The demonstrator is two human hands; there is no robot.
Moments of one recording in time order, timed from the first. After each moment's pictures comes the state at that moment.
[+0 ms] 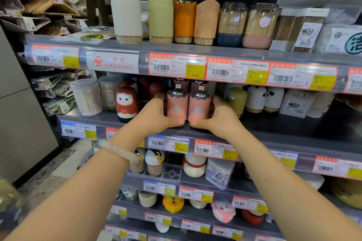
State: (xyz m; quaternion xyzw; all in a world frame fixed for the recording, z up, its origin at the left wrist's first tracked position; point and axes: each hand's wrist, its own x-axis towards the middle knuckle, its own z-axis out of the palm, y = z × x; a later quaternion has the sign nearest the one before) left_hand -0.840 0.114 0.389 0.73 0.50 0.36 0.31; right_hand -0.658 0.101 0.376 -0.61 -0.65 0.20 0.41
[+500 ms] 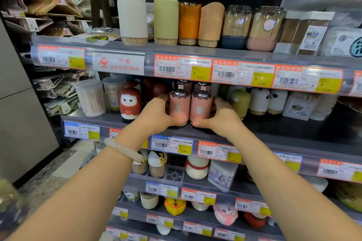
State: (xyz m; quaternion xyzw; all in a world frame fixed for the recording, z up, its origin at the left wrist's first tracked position) left_hand -0.841 0.121 0.390 0.74 0.50 0.36 0.28; right_hand -0.661 0.108 0.380 -0.64 -0.65 0.17 0.38
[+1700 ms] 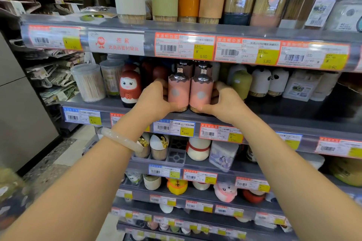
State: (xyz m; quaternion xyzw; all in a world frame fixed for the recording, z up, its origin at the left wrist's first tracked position) left_hand -0.848 0.118 0.380 0.73 0.51 0.37 0.26; right_hand -0.664 0.090 0.381 -0.62 -0.66 0.20 0.38
